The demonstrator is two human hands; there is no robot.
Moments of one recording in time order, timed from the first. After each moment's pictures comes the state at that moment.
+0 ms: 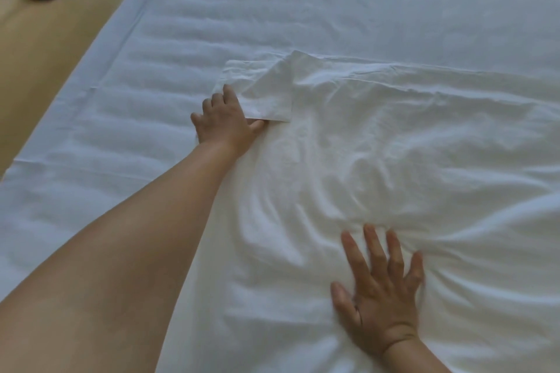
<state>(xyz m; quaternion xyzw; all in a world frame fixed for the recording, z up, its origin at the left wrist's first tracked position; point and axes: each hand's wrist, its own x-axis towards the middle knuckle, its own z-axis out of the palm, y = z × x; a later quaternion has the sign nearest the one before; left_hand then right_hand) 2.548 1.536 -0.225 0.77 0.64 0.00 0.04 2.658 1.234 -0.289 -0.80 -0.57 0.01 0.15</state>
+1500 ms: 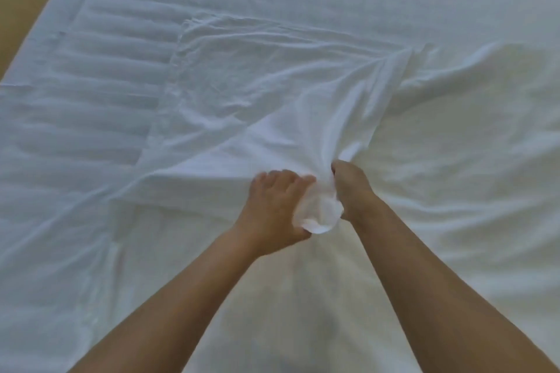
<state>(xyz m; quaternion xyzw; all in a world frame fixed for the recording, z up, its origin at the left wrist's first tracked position) 2.532 1.128 -0.104 0.93 0.28 0.07 0.23 2.690 1.095 -0.099 -0.73 -0.01 0.52 0.44</state>
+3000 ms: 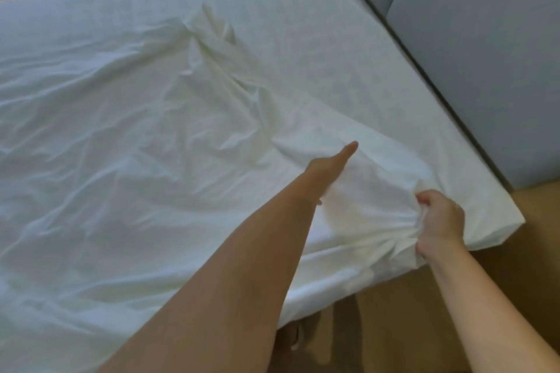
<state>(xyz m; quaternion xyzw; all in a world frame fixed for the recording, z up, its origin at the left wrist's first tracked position) 3.112 0.521 -0.034 0.59 0.43 -0.23 0.64 3.135 0.336 -0.019 -0.71 0.26 0.16 0.63</state>
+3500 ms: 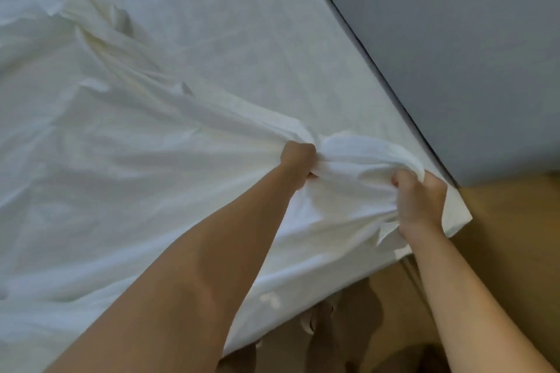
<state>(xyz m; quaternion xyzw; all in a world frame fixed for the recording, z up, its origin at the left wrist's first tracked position) 3.291 0.450 -0.086 0.59 0.46 -0.16 0.65 3.295 0.268 -0.052 -0.83 0.16 0.11 0.53</state>
